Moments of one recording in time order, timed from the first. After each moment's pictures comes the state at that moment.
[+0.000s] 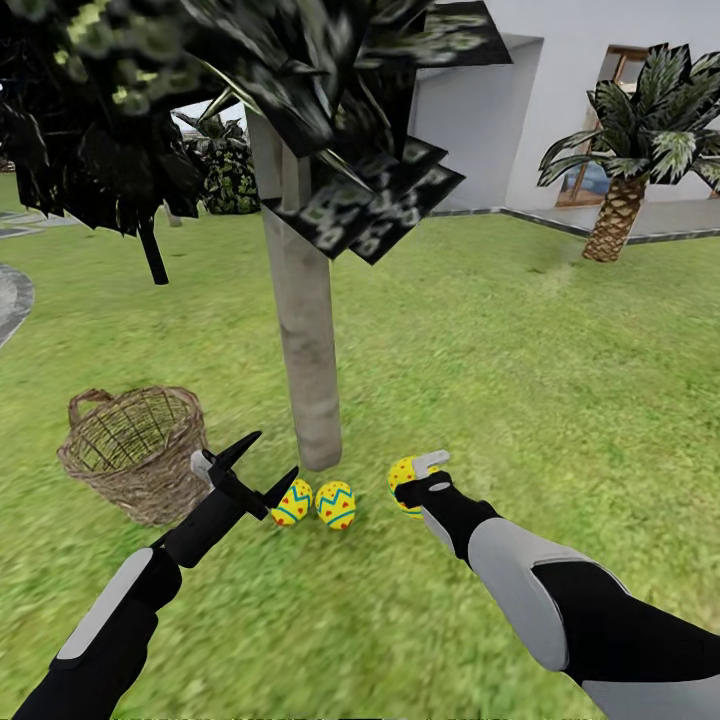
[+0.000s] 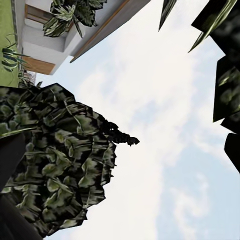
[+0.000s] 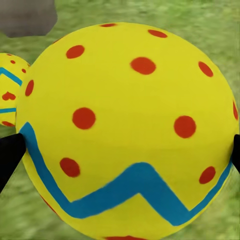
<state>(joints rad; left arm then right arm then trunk) -0.38 0.18 -0.12 -1.28 2.02 0.86 -0.31 -1.05 0.17 0.00 -0.06 0.30 0.11 -0.11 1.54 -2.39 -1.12</state>
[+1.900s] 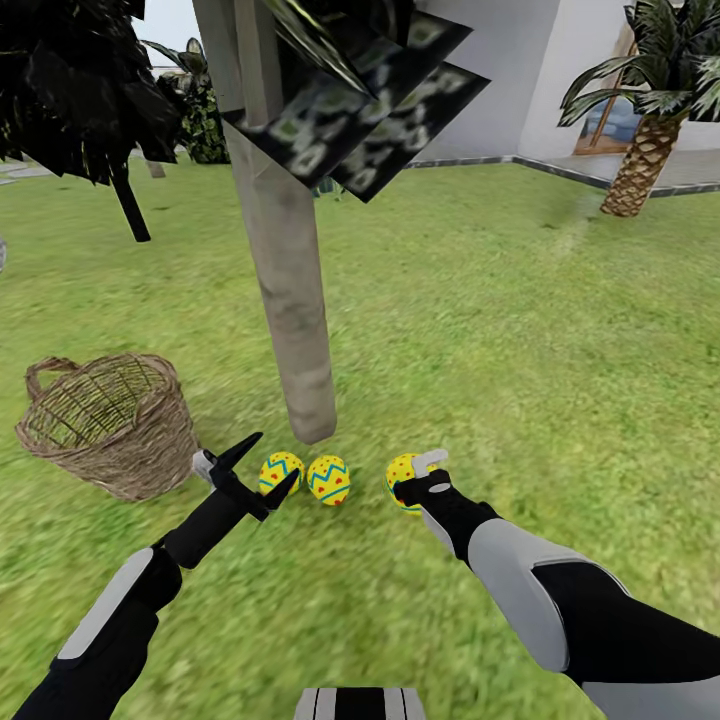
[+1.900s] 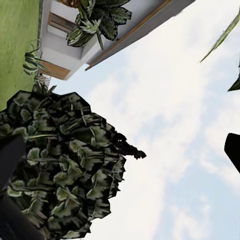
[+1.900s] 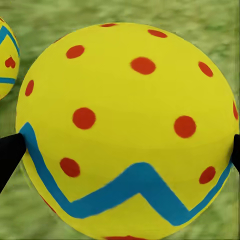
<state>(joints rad) -0.38 0.18 -0.12 -1.28 2.02 0.86 -0.30 -1.05 0.17 0.00 -0.06 0.30 0.07 -0.10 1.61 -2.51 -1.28</state>
